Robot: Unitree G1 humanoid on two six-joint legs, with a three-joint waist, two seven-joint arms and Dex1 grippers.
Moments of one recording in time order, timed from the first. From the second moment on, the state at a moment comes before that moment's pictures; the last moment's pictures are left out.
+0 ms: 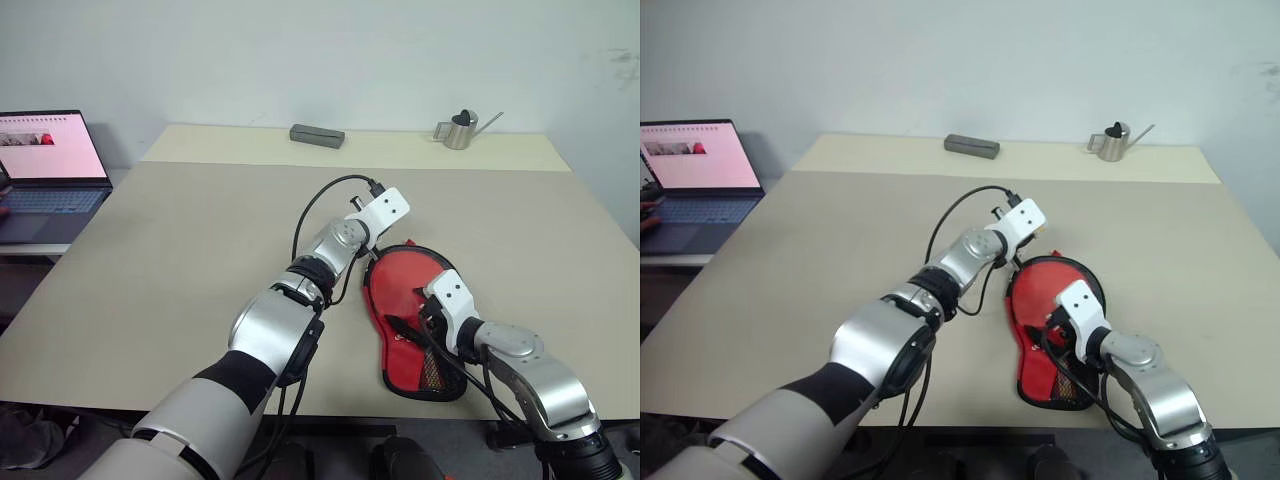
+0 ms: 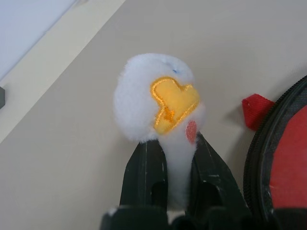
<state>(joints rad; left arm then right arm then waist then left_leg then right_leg) -1.33 -0.06 -0.15 1.39 0.38 -0.03 -0.31 -0.13 -0.44 0.14 -0.42 0.18 0.76 0.52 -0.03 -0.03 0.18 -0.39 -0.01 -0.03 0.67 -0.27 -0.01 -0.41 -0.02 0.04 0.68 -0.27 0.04</state>
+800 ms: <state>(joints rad) -1.38 -0.10 -0.24 1.42 0.53 -0.11 -0.23 0.00 -0.43 0.14 -0.59 0.19 0.82 0.44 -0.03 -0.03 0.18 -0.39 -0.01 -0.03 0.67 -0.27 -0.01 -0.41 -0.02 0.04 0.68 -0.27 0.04</state>
